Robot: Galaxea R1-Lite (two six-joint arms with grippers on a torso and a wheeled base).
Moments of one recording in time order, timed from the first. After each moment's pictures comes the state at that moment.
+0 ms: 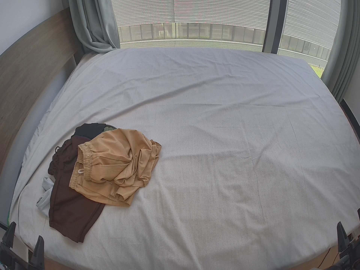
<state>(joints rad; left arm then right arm) 0.00 0.02 -0.02 -0.01 0.01 0.00 -0.01 0.02 -0.02 0.00 0.00 -0.01</state>
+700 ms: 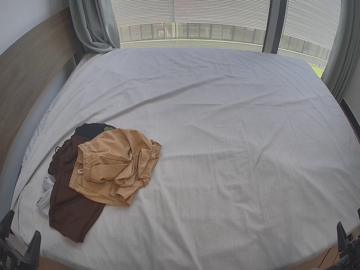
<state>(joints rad) -0.12 0.17 -0.07 -0.17 -0.07 -0.05 -0.01 0.02 -0.02 0.00 0.00 -0.02</state>
